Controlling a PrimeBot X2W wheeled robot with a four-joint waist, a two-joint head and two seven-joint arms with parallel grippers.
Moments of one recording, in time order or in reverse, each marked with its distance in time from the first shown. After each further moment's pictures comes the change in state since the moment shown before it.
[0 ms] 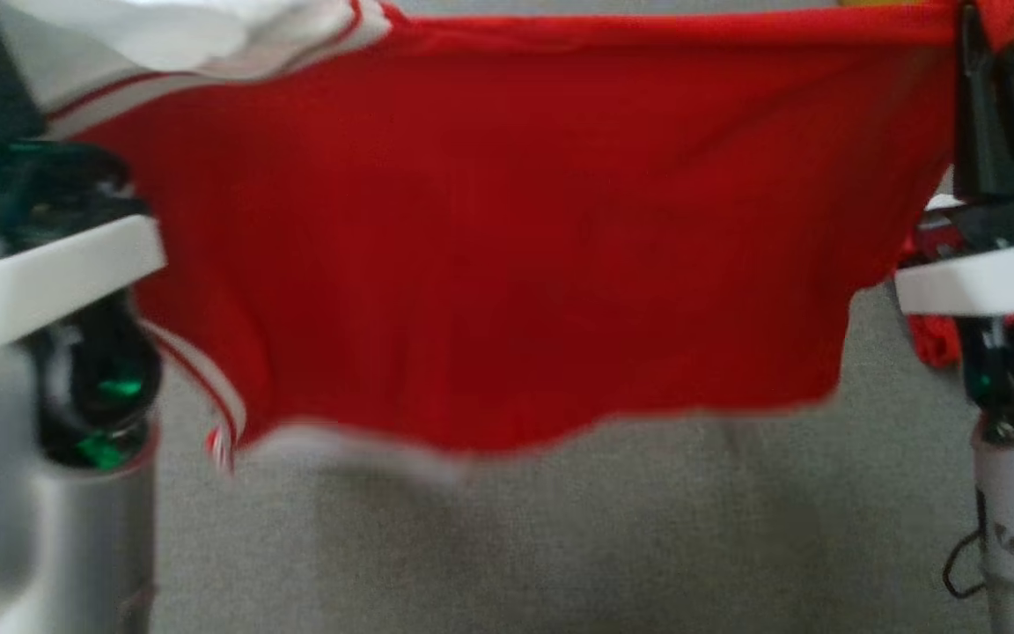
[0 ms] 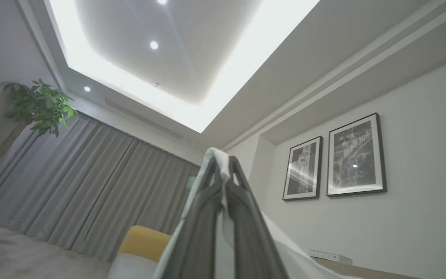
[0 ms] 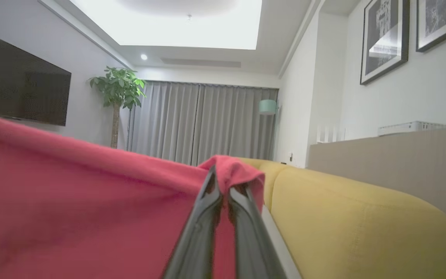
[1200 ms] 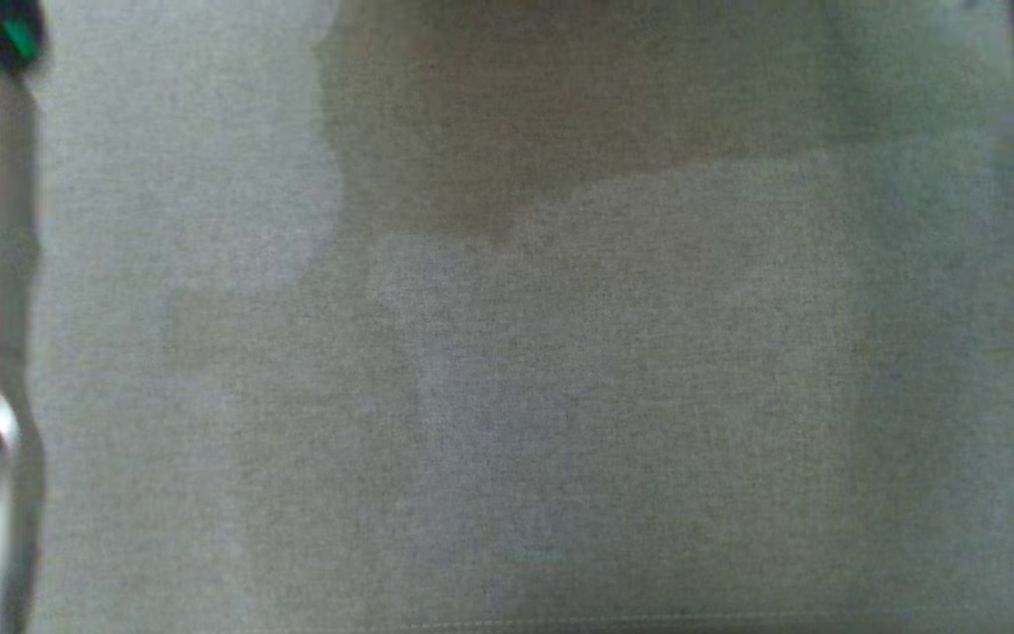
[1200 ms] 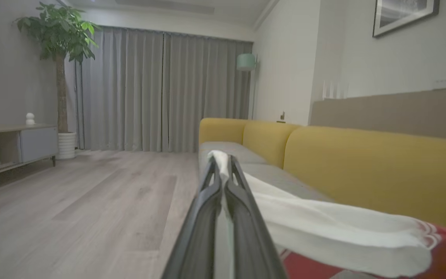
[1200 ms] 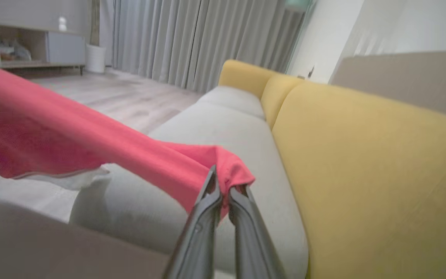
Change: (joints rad) left arm -0.752 0.124 -0.152 1.149 0.161 -0.200 -0.127; right arm -0.797 -0.095 0.121 1.044 -0.185 0.000 -0.198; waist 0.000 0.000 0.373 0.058
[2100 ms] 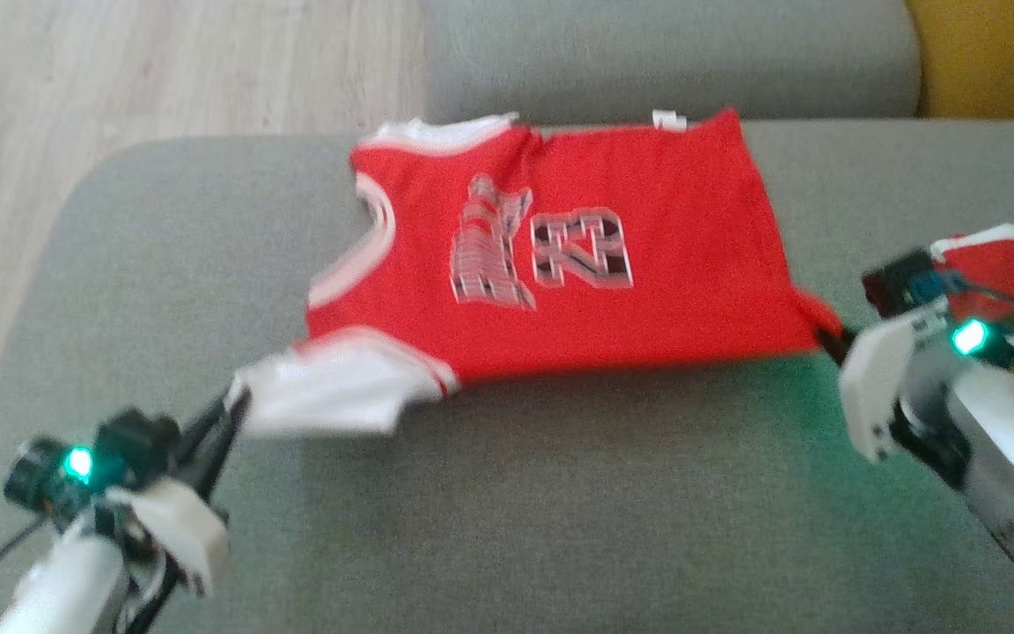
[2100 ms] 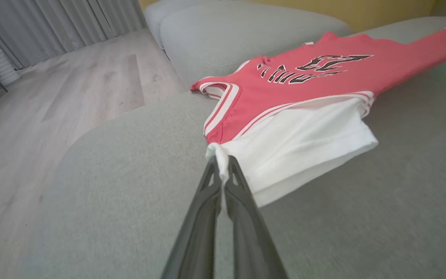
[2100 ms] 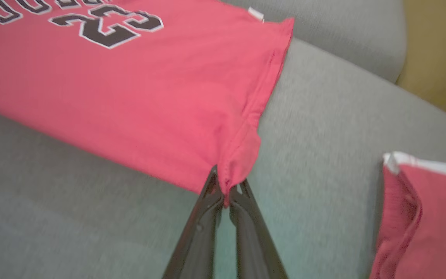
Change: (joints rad) left arm 0.933 0.235 -0.310 -0.356 0.035 -0.008 0.157; right arm 0.520 -0.190 0.700 -0.097 0.640 0.000 0.384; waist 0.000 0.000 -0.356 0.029
